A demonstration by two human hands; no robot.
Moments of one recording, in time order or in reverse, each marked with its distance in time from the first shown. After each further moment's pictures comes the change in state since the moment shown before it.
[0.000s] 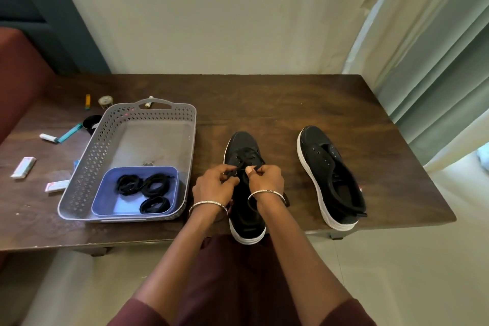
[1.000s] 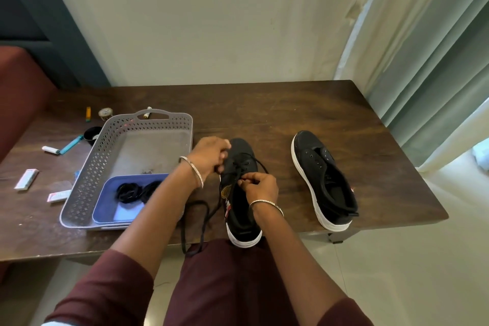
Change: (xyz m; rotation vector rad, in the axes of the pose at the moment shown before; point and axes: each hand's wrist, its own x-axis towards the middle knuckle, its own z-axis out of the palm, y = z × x) left_hand 0.036 0.064 -0.047 -0.495 -0.266 -0.129; right_hand -0.003 0.014 0.001 0.143 -0.089 -0.020
